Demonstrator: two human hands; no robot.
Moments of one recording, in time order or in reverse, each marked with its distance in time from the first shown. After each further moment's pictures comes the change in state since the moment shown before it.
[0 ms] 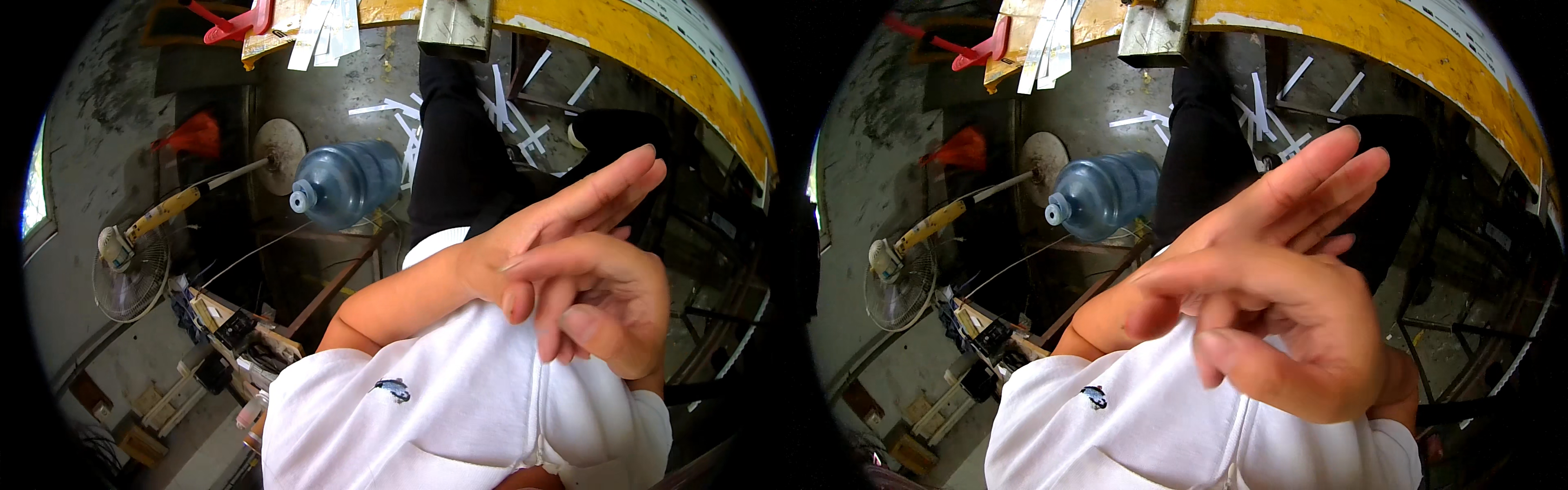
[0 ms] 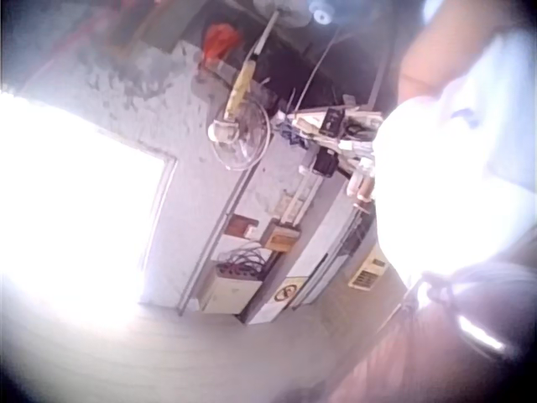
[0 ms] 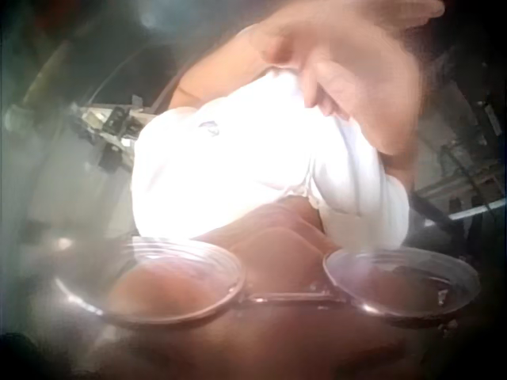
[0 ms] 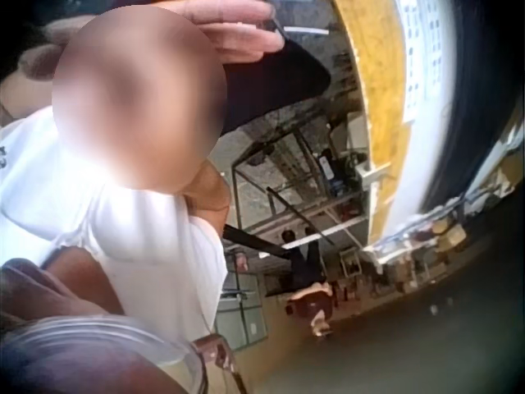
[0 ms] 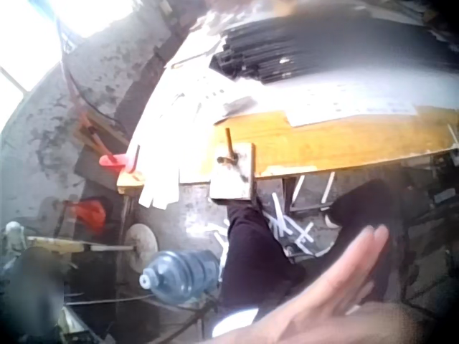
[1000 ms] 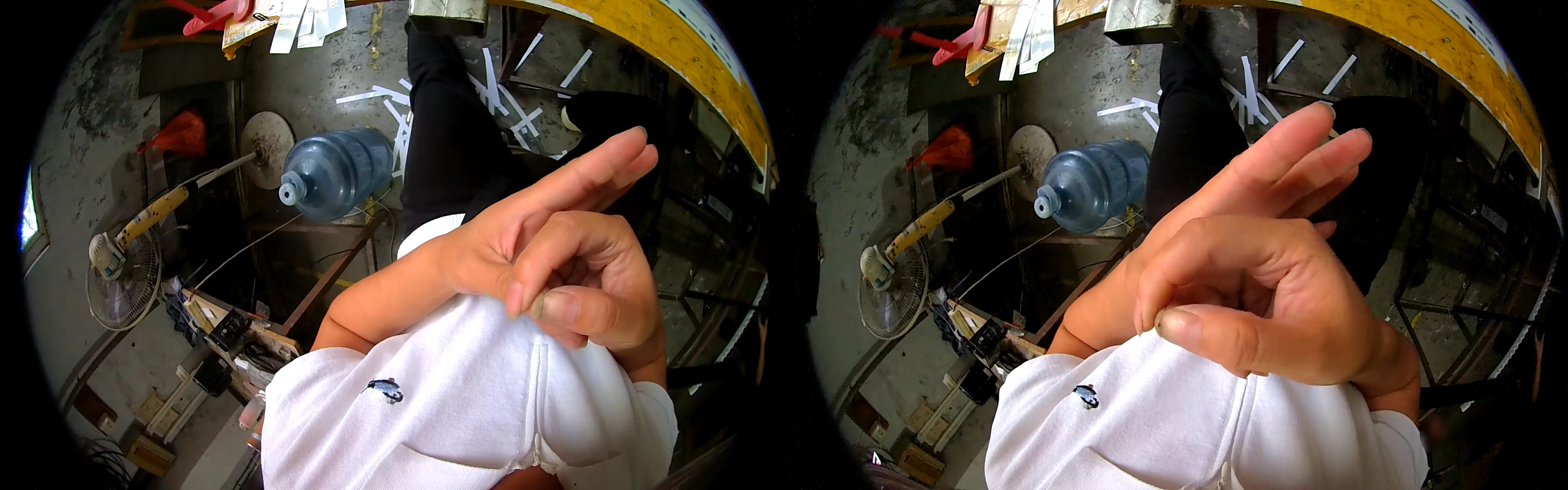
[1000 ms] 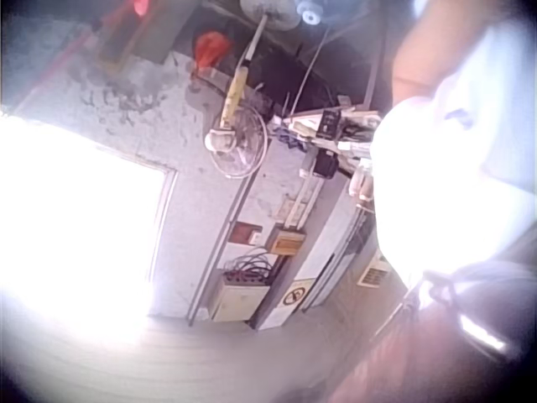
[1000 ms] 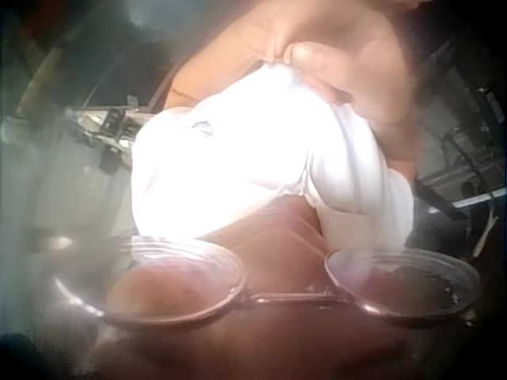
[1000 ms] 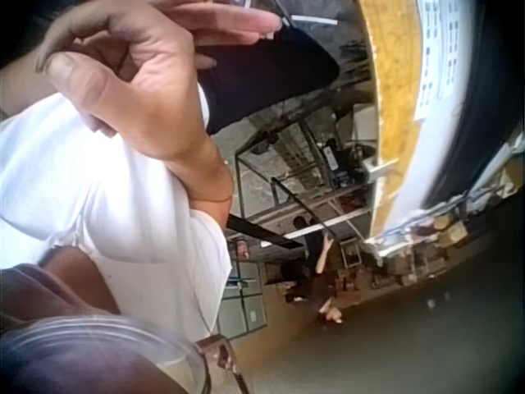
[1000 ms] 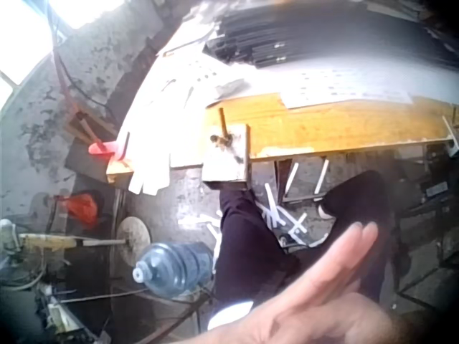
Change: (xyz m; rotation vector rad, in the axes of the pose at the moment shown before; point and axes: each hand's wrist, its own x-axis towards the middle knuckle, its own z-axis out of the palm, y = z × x) left_hand -0.013 -0.014 -0.027 0.119 -0.103 0.118; right_hand 0.011 0.013 0.001 0.278 -0.091 0.244
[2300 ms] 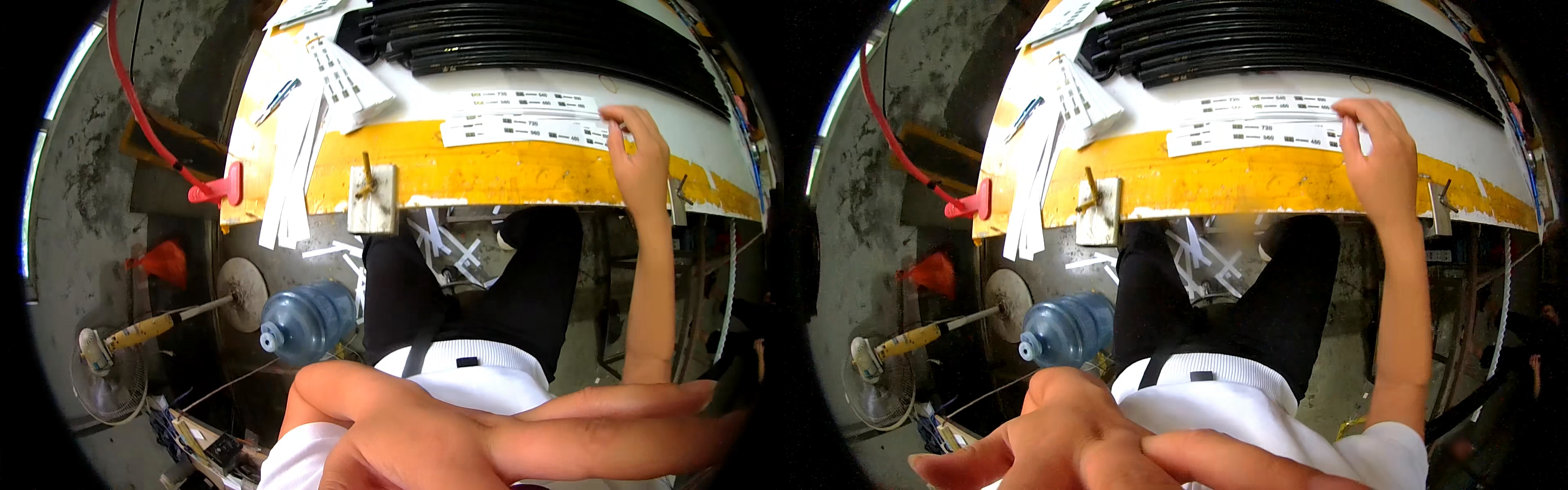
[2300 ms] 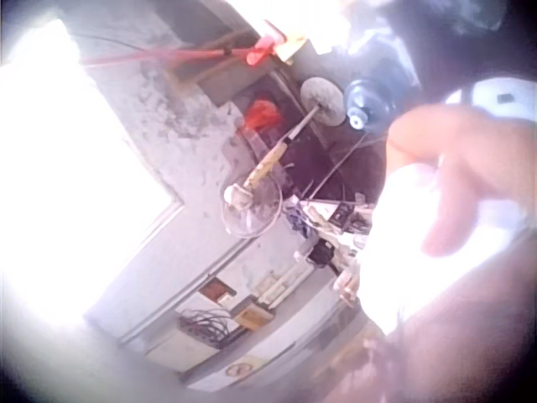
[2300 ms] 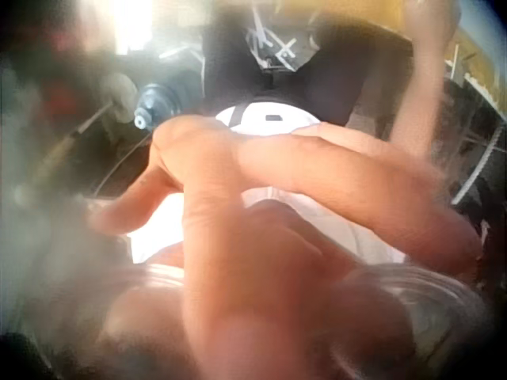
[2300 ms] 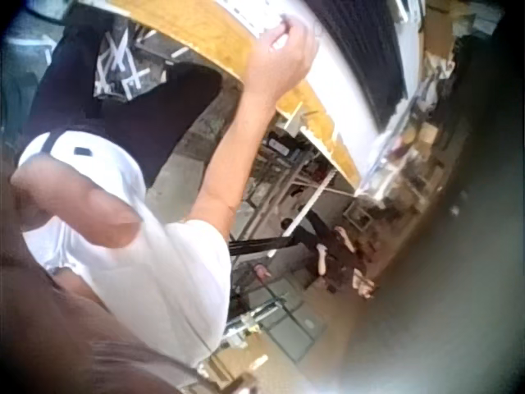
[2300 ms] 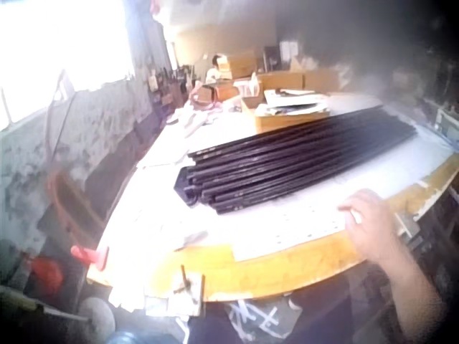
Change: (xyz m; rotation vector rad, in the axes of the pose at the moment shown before) left_hand 0.069 0.080 0.077 0.118 -0.414 0.200; right_hand -0.021 -0.188 -0.144 -1.970 1.075 -1.083
